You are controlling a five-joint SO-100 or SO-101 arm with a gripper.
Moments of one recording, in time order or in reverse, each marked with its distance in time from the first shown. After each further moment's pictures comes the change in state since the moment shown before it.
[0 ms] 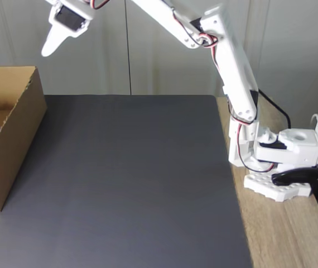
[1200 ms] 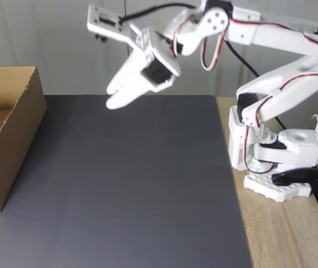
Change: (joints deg) arm -14.9 80.8 107.8 -34.9 -6.9
